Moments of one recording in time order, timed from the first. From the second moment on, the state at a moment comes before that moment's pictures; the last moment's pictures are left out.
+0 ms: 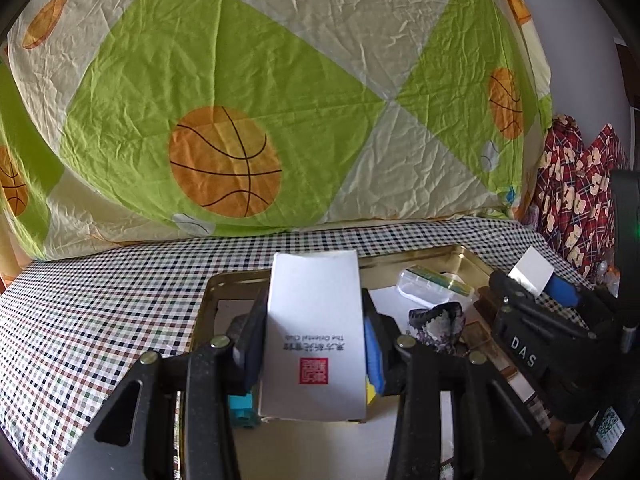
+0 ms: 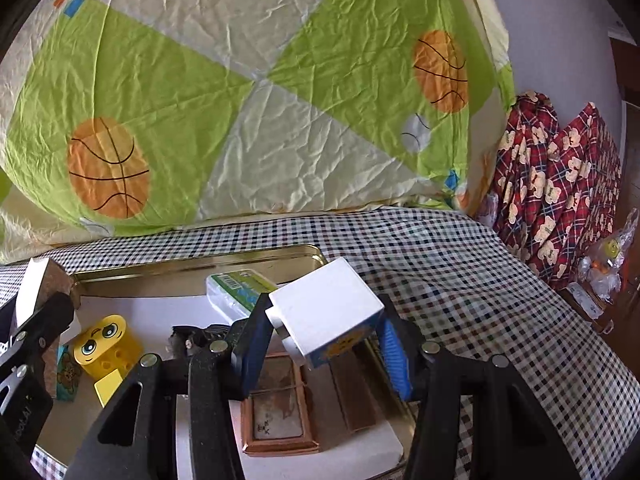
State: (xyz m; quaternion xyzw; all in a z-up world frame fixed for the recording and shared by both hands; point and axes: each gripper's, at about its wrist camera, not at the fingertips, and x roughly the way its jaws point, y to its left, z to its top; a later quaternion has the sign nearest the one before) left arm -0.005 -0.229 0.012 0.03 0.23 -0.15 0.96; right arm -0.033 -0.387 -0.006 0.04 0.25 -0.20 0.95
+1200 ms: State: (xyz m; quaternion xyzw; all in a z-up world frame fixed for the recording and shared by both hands) left arm 0.093 -0.222 0.009 0.06 0.44 -0.18 0.88; right arm 0.098 -0.360 -0.014 0.12 0.49 -0.02 0.86
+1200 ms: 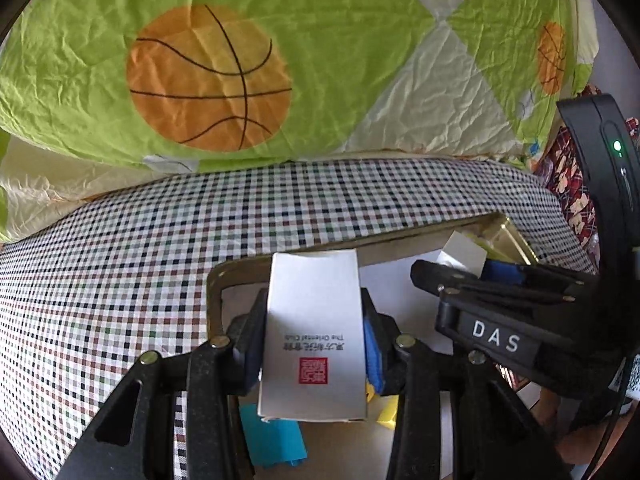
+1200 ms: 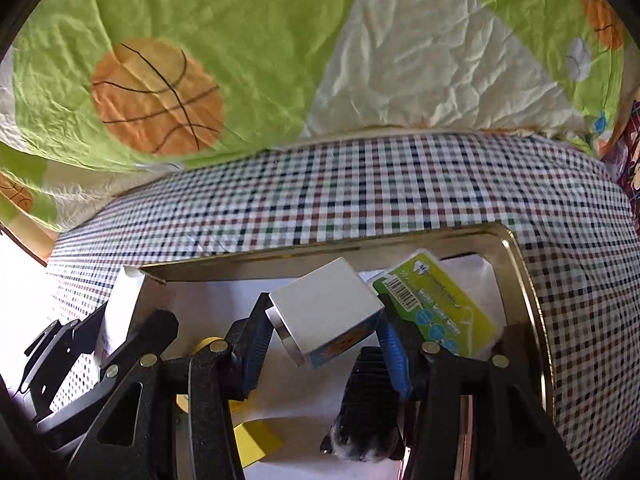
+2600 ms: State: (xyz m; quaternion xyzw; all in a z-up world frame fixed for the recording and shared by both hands) left arm 0.005 -0.217 0.008 0.08 0.25 -0.11 0.96; right arm -0.028 -0.368 0.004 0.13 0.21 -0.14 0.96
